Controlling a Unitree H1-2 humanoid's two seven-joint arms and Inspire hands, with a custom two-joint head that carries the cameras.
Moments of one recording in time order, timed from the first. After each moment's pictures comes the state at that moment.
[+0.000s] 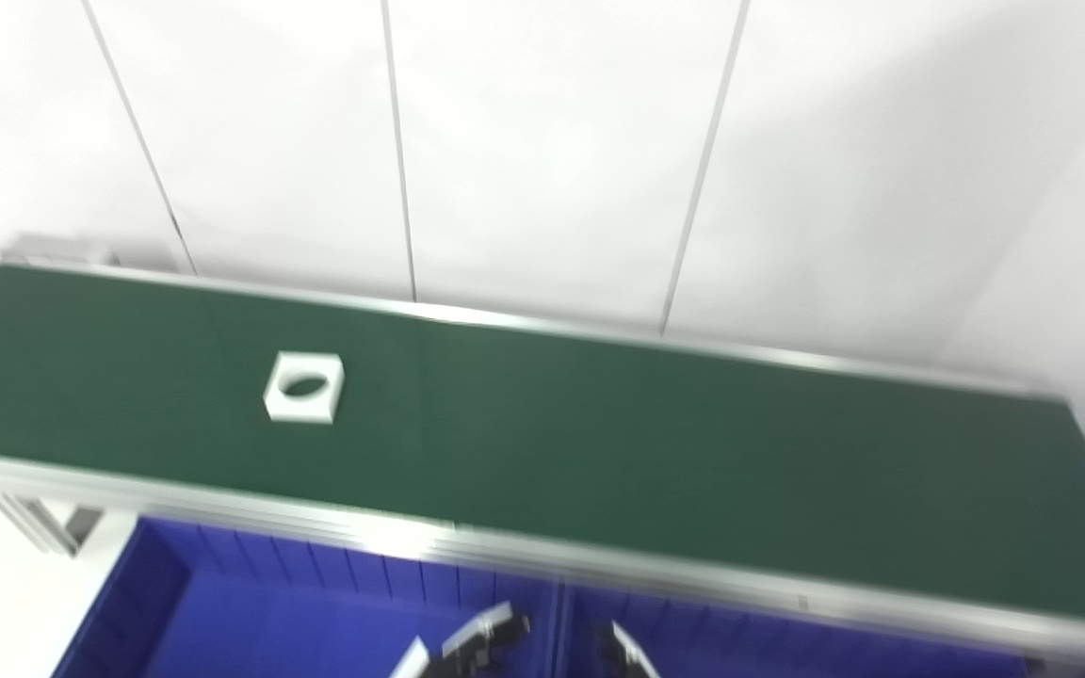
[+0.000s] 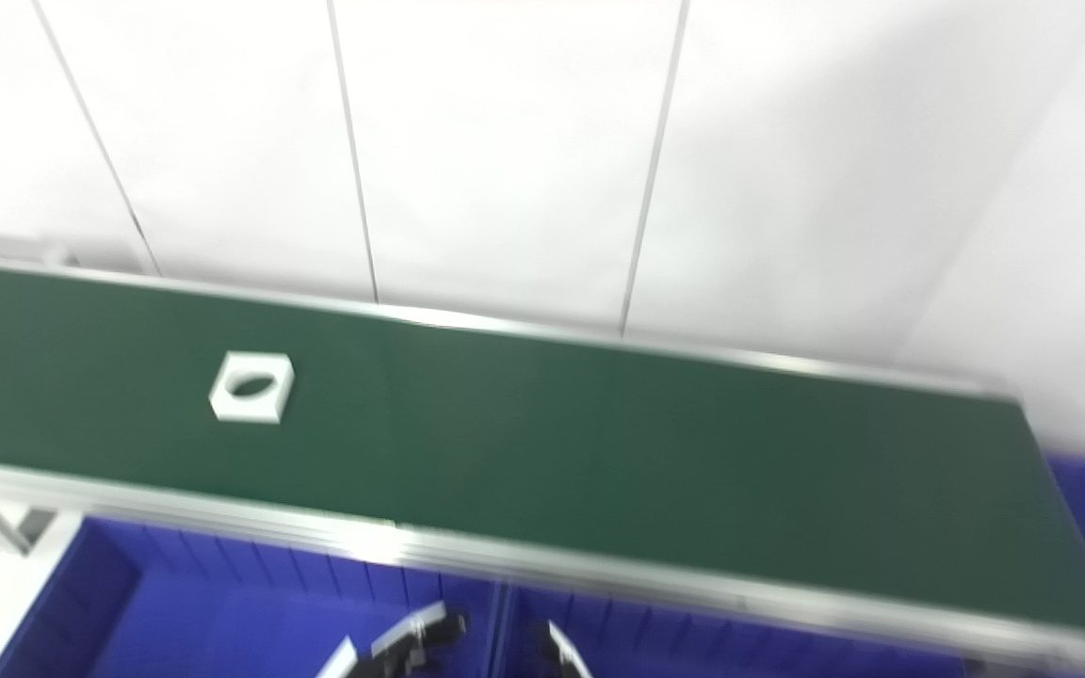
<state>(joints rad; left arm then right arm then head) 0.19 0.10 -0.40 0.33 0.20 -0.43 0.01 0.14 -0.15 0.61 0.45 -0.13 -0.42 -0.40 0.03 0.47</state>
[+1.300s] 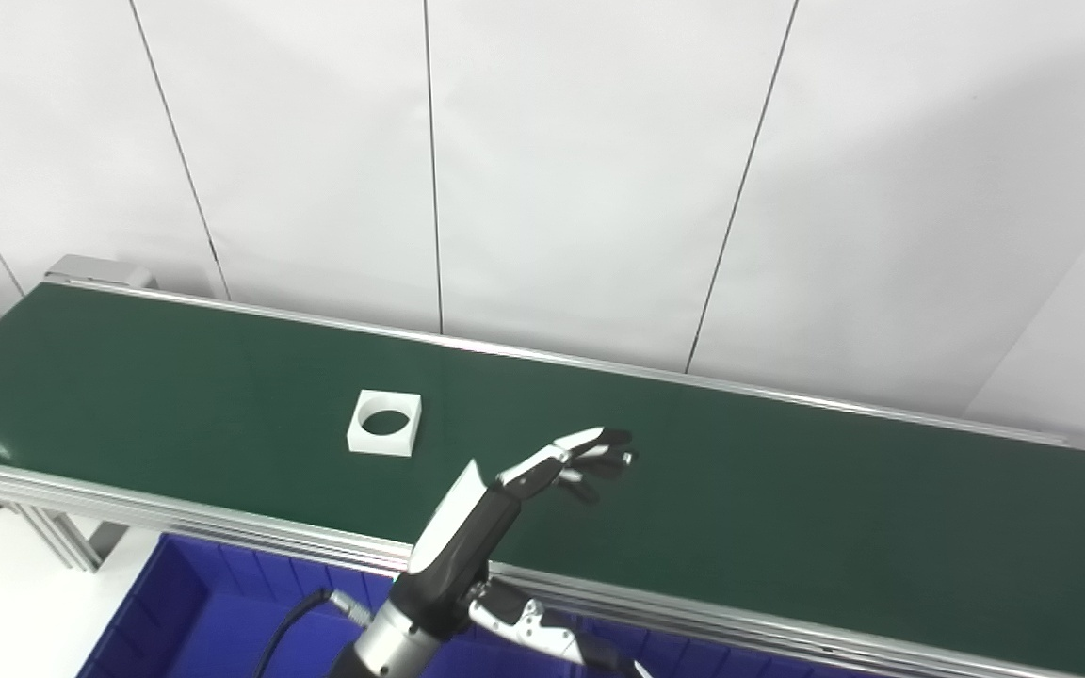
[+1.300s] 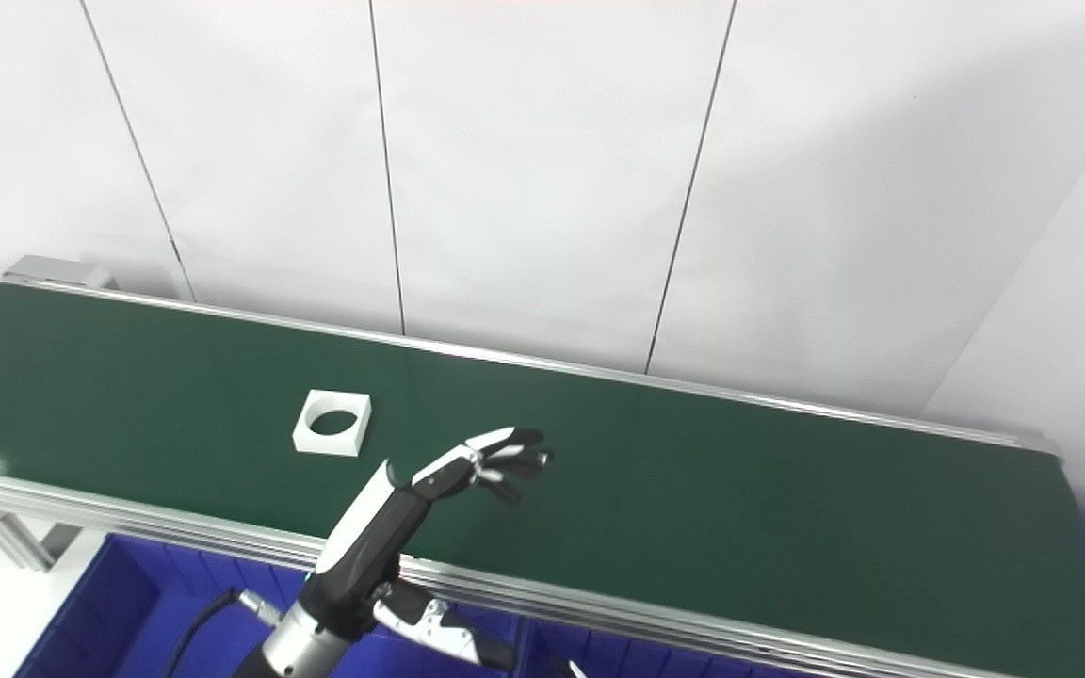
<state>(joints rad) -0.08 0.16 -0.39 -0.12 0.32 -0.44 0.02 0.13 -0.17 0.63 0.45 -0.14 -0.42 -0.40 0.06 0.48</state>
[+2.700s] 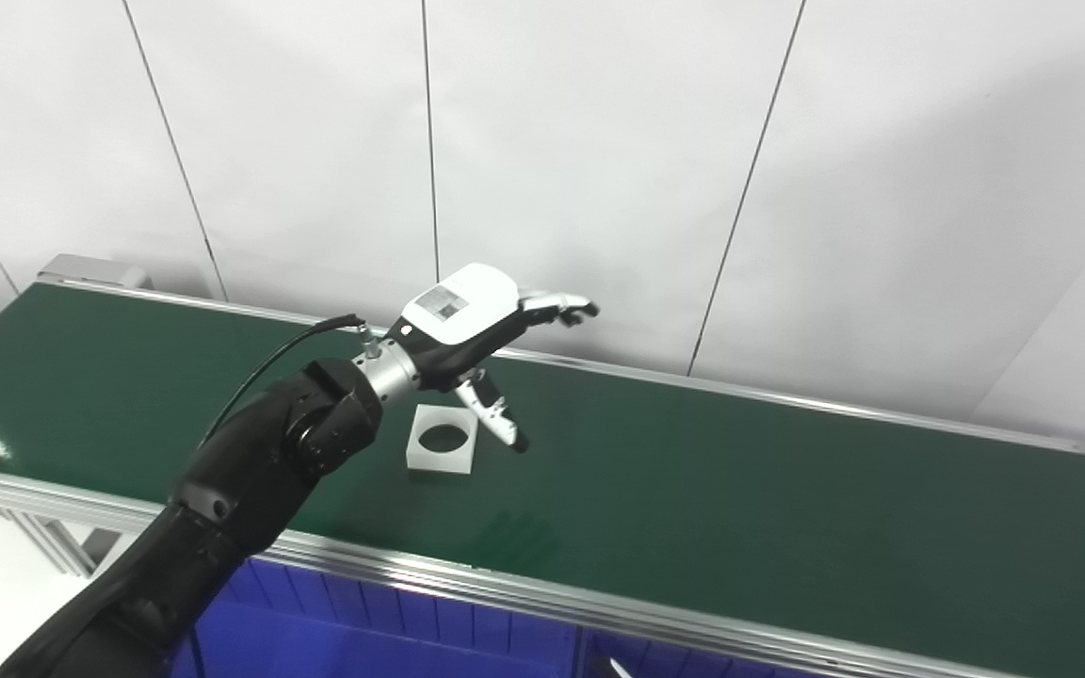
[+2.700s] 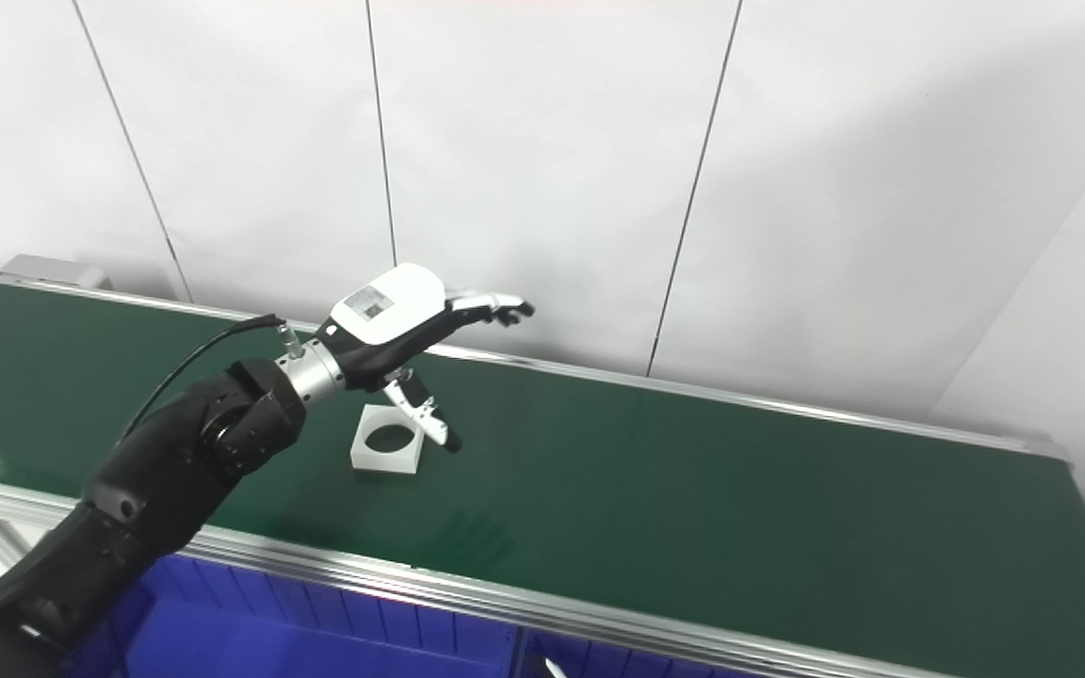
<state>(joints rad) -0.66 0.36 -0.38 0.42 0.77 -0.40 -0.06 0.11 -0.15 0.66 0.46 -0.16 -0.42 -0.41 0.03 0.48</state>
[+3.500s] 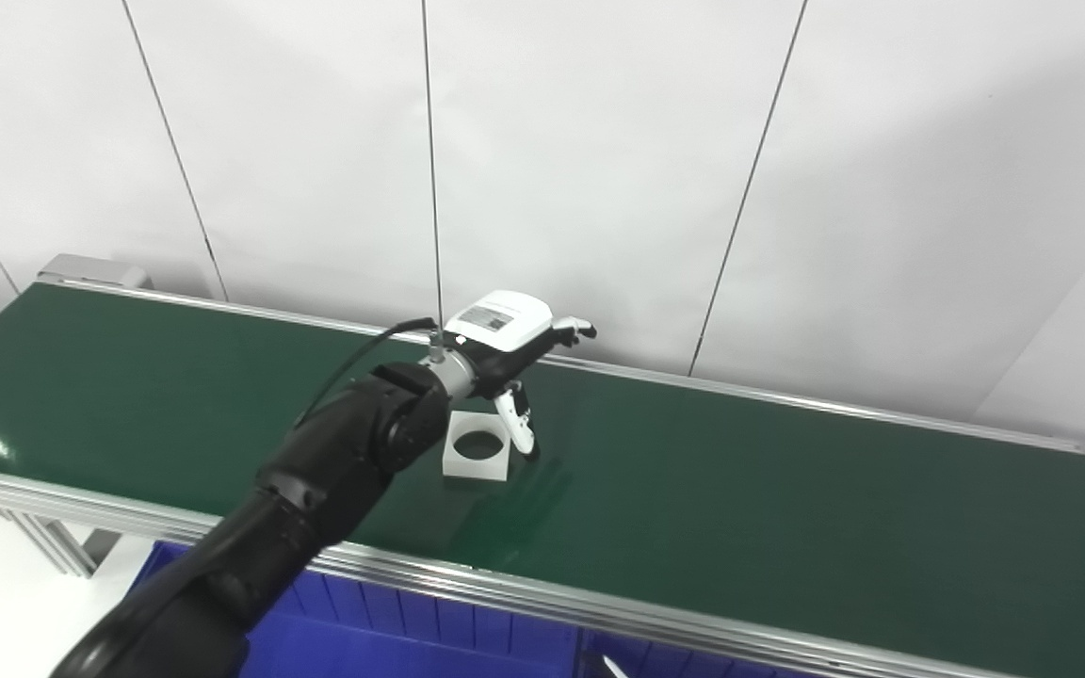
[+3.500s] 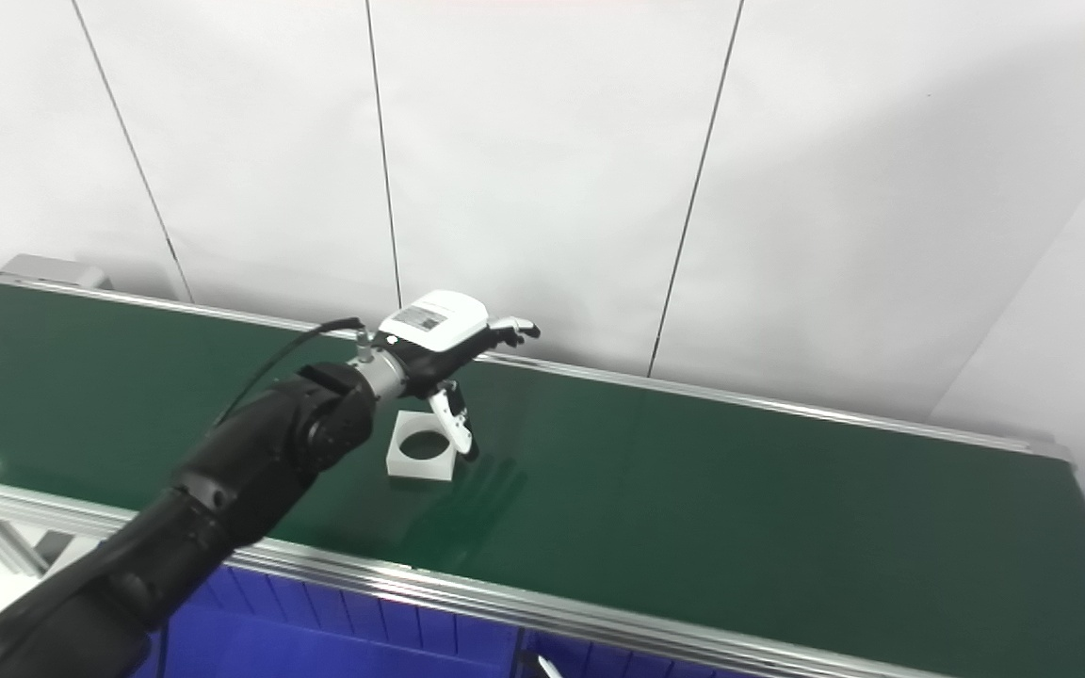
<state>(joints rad) -0.74 0.22 -0.50 0.53 0.88 -0.05 -0.22 0.11 -0.14 0.67 0.46 -0.17 -0.42 -0.44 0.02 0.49</state>
